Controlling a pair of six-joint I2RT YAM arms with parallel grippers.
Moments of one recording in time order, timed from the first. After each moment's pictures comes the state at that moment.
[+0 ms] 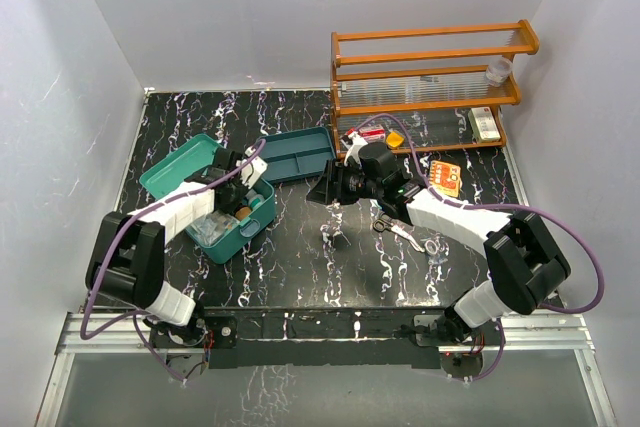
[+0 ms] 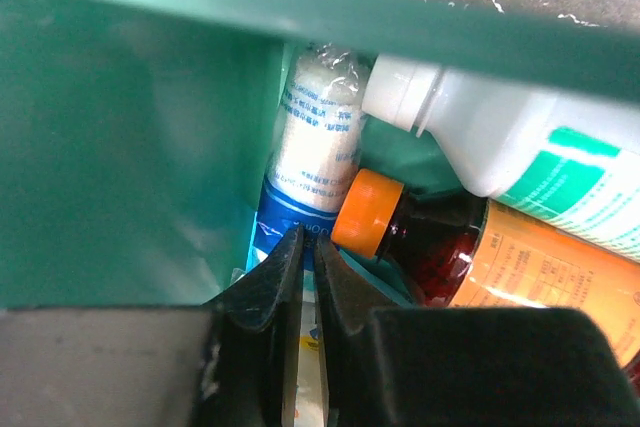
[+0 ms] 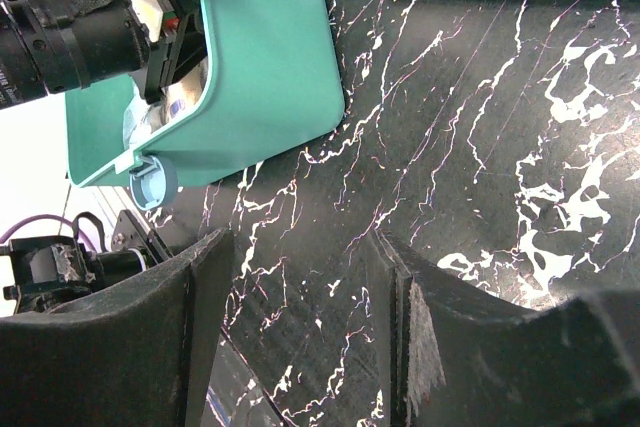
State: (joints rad) left arm -0.30 1.50 0.84 -0.38 -0.19 0.46; right arm 0.63 1.48 0.89 0.09 -0.36 0.62
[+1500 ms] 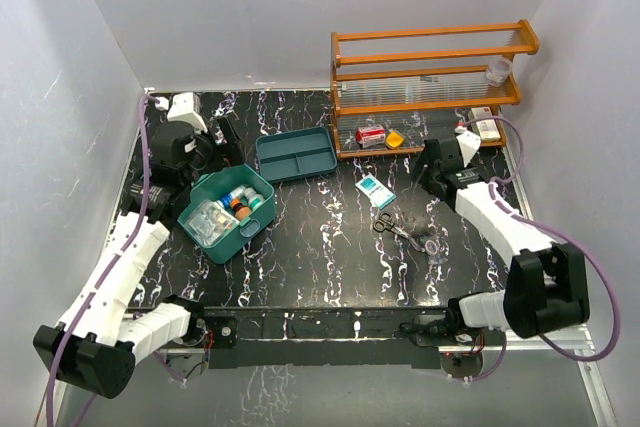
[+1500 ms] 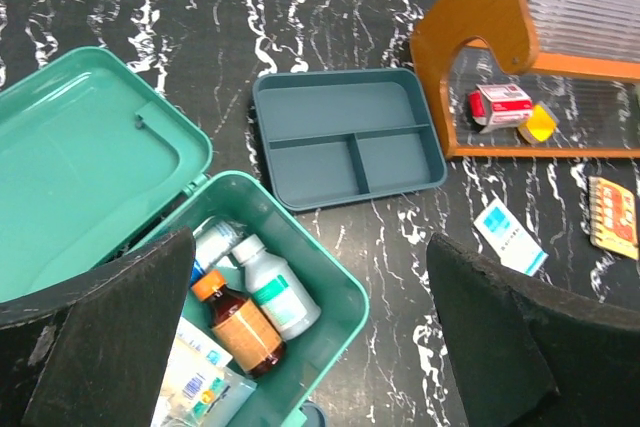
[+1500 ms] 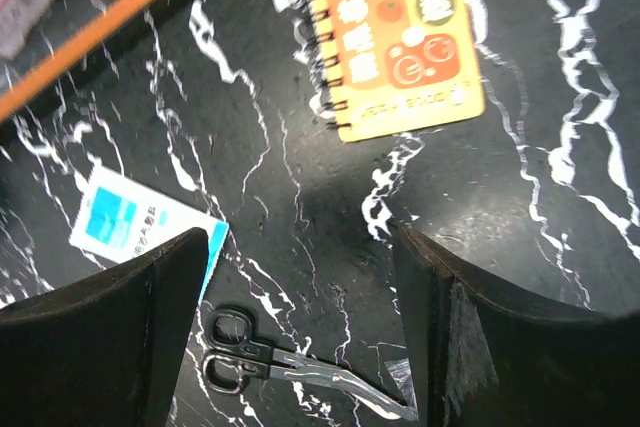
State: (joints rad) left arm -0.30 1.03 1.08 -0.46 -0.14 -0.37; right arm 0.22 1.30 0.88 -0.43 0.40 0.66
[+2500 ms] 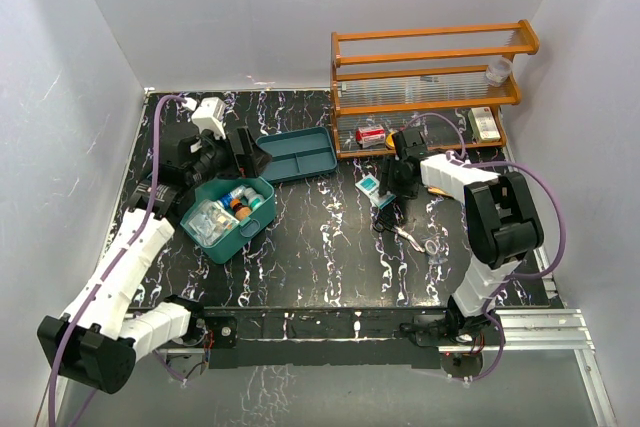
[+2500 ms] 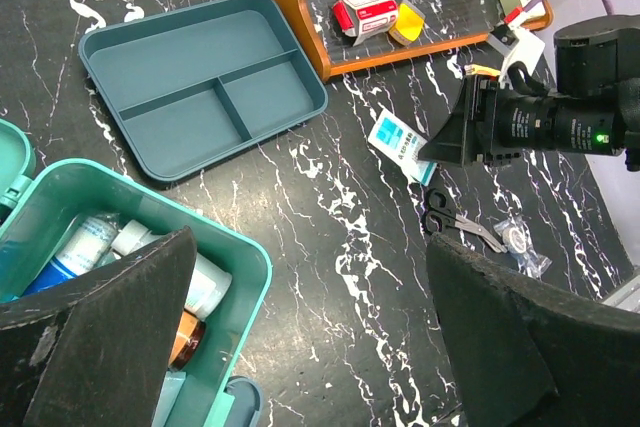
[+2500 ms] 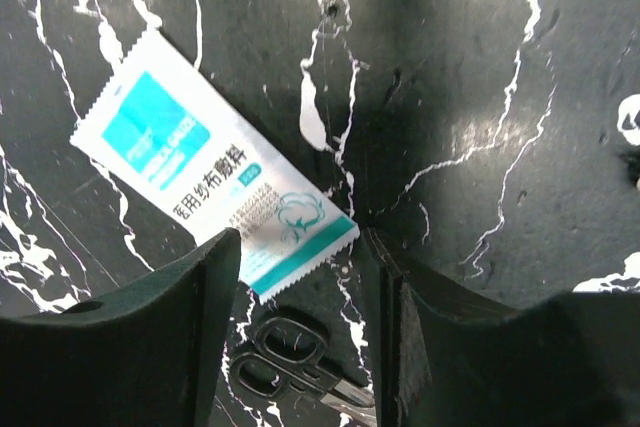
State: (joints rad) left arm -0.30 1.05 1.04 -0.40 0.24 -0.36; right arm 0.27 1.76 1.08 -0.41 -0.01 0.42
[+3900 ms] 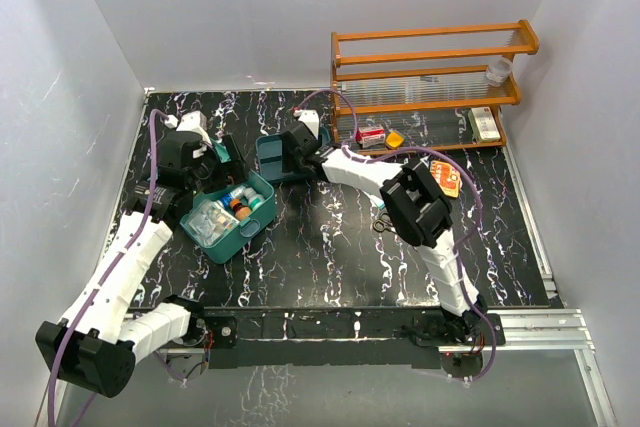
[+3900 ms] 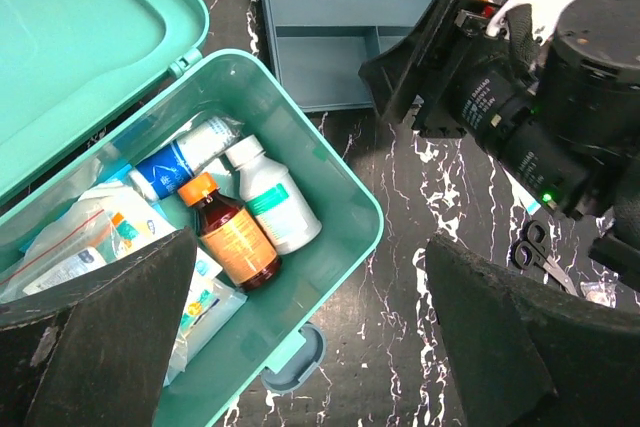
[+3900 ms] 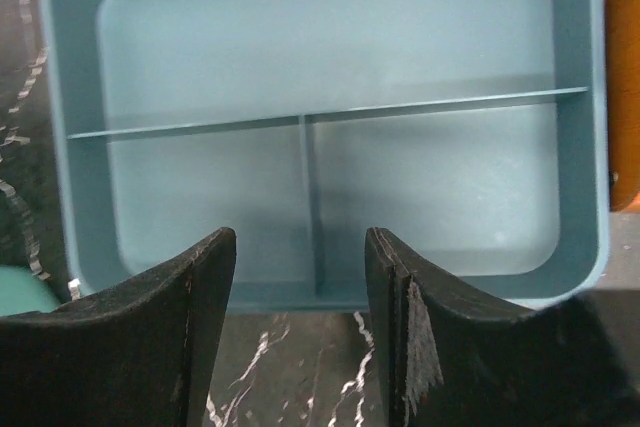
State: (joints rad) left arm -0.30 1.03 1.04 -0.62 -0.07 -0.48; right arm 0.76 2.21 1.72 -0.28 0.32 0.56
